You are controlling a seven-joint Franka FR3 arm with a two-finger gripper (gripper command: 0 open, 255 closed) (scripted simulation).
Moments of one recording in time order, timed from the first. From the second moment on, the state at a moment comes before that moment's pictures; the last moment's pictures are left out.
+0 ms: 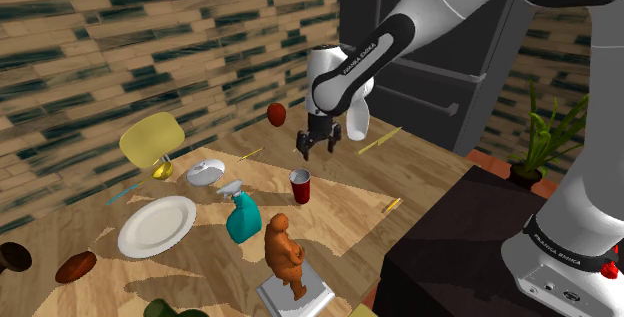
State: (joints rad) arm 0.07 0.40 0.23 -2.04 0.03 2.46 0.41
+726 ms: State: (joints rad) arm 0.12 0.68 0.20 -1.84 -0.01 2.52 0.45
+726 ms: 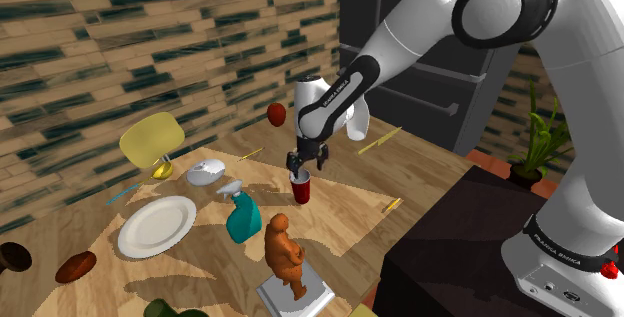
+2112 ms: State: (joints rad) arm 0.12 0.64 0.20 -1.84 -0.01 2.48 0.46
